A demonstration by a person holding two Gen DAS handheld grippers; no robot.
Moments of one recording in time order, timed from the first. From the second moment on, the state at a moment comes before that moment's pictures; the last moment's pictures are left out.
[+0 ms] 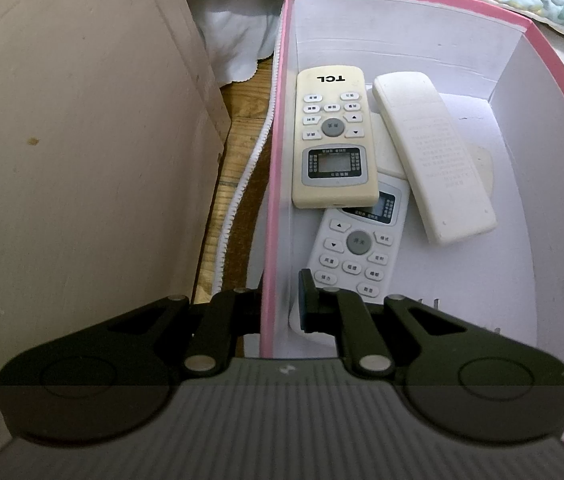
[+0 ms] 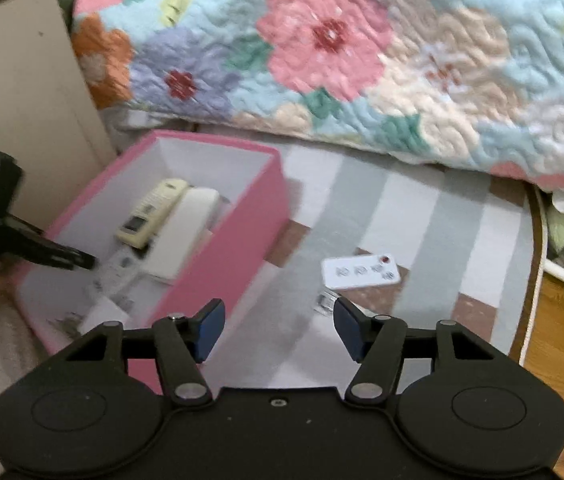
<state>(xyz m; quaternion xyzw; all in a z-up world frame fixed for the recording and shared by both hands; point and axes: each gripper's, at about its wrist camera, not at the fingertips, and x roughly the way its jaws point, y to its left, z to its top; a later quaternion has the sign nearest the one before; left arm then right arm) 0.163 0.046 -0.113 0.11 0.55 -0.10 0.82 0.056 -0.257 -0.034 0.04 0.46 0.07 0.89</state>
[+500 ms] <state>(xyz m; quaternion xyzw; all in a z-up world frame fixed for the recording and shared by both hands) 0.161 0.047 -0.112 0.11 0.55 -0.10 0.82 0.126 -0.261 -0.138 0.03 0.53 0.03 0.85</state>
